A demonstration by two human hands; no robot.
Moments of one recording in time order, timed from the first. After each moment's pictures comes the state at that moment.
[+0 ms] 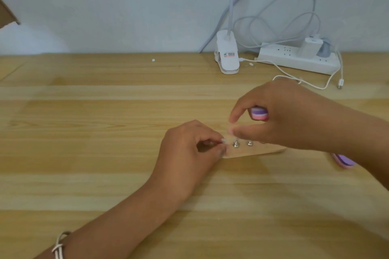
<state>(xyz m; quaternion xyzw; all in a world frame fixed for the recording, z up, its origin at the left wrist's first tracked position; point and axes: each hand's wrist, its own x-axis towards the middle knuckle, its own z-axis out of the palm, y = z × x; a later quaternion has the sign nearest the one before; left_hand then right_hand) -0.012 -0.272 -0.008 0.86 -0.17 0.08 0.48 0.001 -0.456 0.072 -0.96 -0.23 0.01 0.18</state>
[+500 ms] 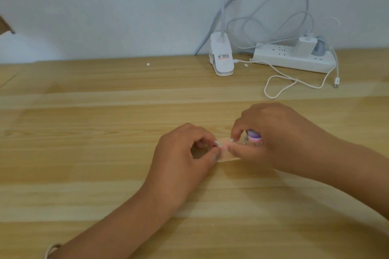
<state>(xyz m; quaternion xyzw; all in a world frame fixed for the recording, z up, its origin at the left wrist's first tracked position) -0.013 -0.274 -0.006 0.88 -0.16 0.09 0.44 -0.009 -0.458 0.042 -0.97 -0.20 0.00 0.14</state>
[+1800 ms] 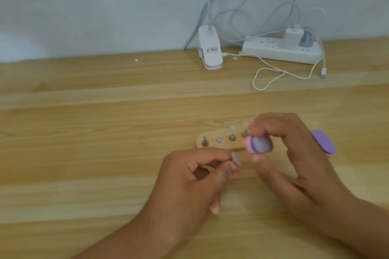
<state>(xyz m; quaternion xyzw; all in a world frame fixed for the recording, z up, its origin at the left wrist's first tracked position) -0.054 -0.288 -0.002 0.74 -0.18 -0.09 0.64 -0.067 -0.489 -0.017 -0.85 -0.26 -0.24 0.39</state>
